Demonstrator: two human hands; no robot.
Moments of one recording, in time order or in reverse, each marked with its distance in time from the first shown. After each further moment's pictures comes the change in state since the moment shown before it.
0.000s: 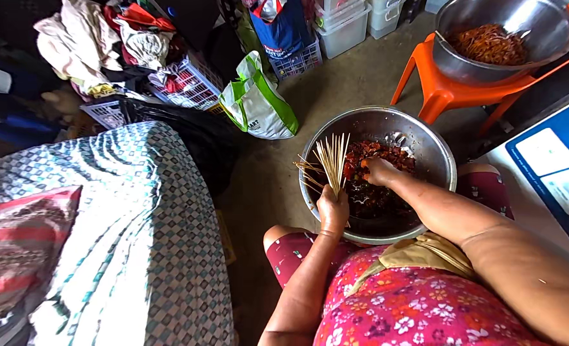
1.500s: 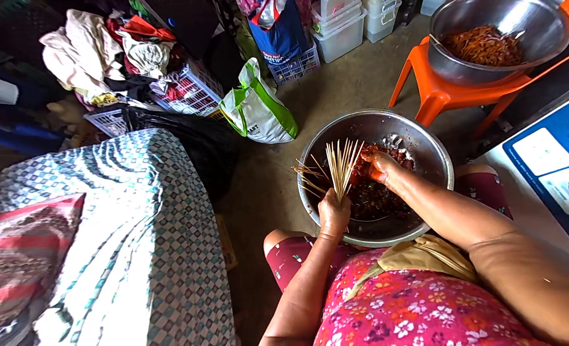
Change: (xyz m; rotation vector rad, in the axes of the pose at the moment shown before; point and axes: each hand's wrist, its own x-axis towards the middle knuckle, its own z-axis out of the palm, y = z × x) left_hand -0.001 0.000 0.000 0.028 -0.090 0.050; right_hand -0.025 -0.035 -0.033 1.791 0.187 0.270
